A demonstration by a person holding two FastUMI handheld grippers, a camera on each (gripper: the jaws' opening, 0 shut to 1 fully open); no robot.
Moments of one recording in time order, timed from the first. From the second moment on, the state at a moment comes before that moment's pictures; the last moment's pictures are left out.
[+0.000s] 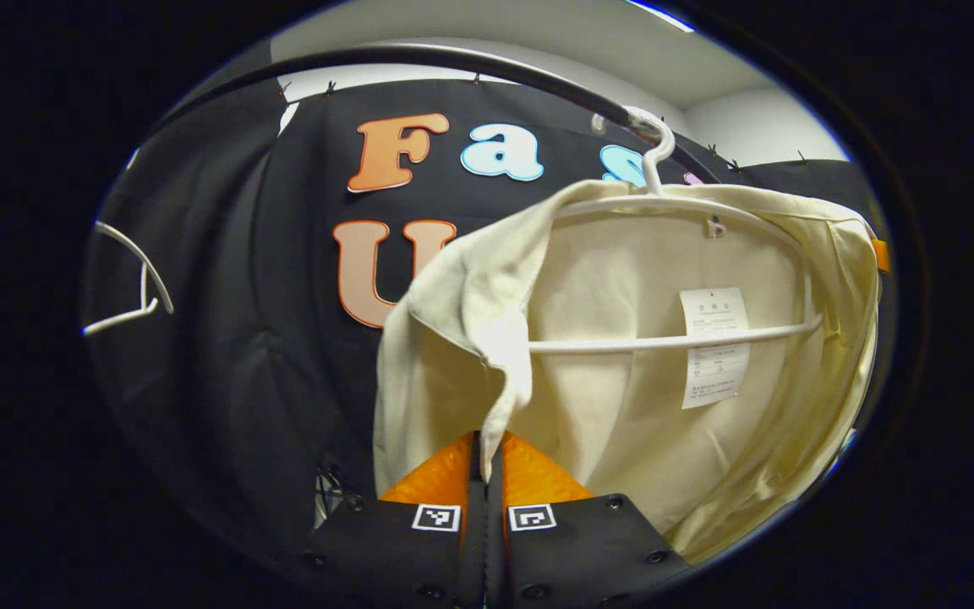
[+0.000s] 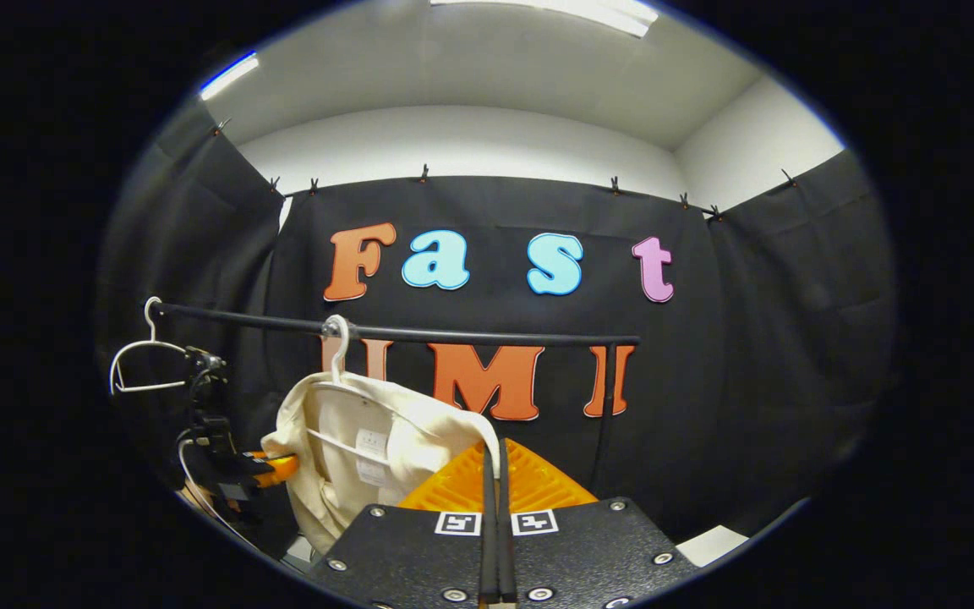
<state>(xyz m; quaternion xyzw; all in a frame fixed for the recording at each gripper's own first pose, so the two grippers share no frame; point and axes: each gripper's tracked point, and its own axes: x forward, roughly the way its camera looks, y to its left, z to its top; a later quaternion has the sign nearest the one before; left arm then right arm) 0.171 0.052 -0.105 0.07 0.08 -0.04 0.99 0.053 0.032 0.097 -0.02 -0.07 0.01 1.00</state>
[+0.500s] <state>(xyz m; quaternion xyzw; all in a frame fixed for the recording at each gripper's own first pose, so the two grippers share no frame) 0.171 0.124 -0.030 0.08 0.01 0.04 1.00 0.106 -0.006 0.113 -0.07 -0.08 -0.02 0.99</state>
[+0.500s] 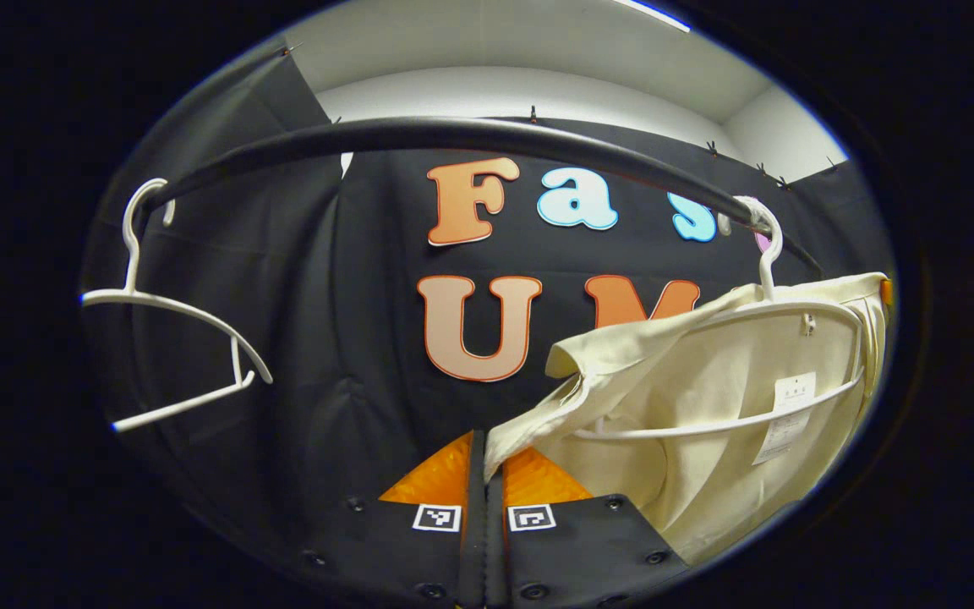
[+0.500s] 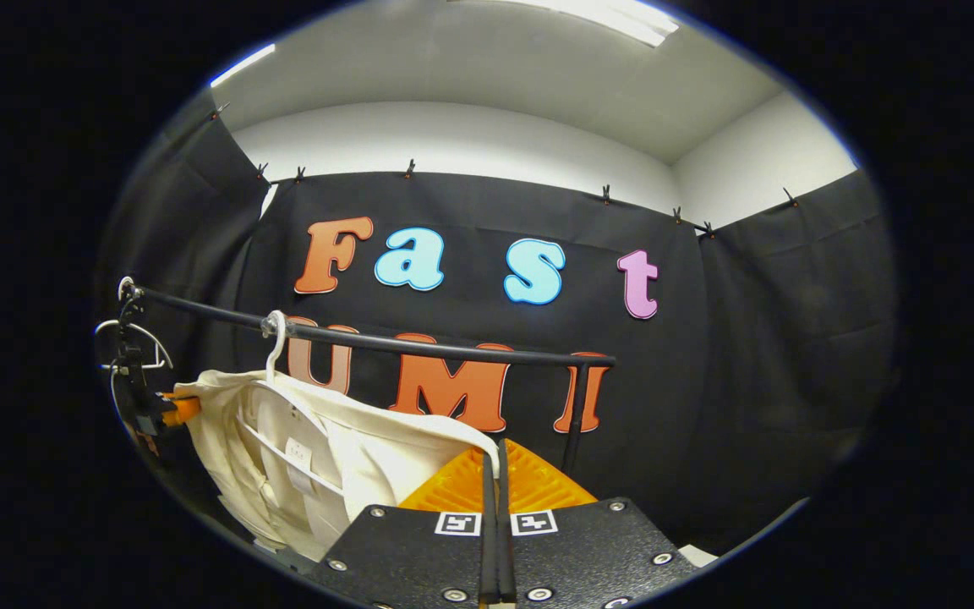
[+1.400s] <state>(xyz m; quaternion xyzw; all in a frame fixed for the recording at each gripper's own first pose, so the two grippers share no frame) 0.180 0.115 0.007 0.11 -0.03 0.02 0.99 0.163 -0.039 0.154 -0.06 -0.09 -0.02 0.99</state>
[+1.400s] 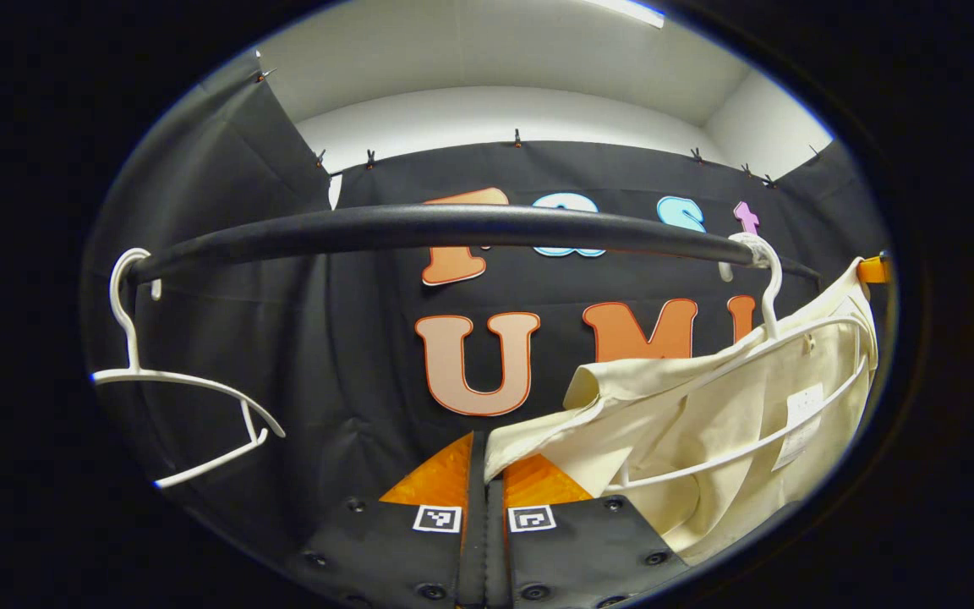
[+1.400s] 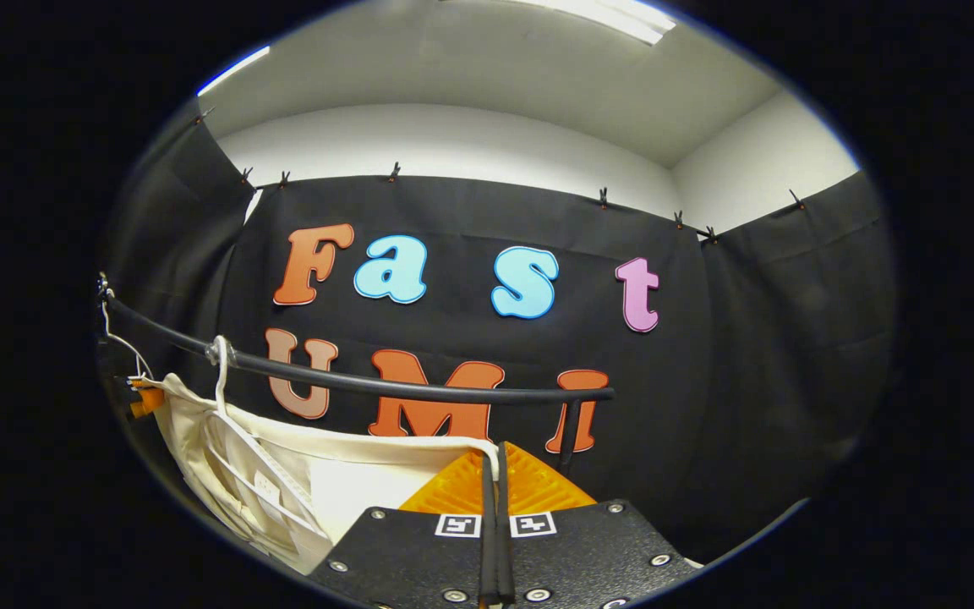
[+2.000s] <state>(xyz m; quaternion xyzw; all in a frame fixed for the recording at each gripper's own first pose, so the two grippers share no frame) 0.187 0.114 0.013 0.13 -0.03 0.04 0.99 0.199 -0.052 0.141 -0.06 -0.07 -0.01 1.00</state>
